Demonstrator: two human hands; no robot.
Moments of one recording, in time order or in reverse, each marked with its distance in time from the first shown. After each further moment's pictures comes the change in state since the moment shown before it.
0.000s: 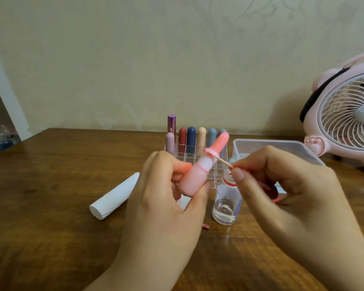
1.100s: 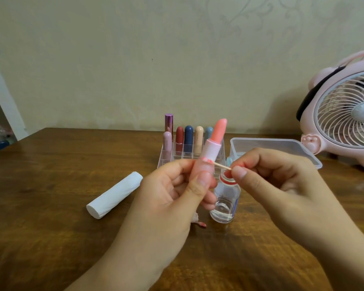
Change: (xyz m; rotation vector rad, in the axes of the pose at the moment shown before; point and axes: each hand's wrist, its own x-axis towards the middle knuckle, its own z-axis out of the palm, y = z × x) left_hand 0.007 0.001 0.001 -0.715 -0.325 -0.423; right_hand 0.002 0.019 0.002 0.480 -0.141 0.287
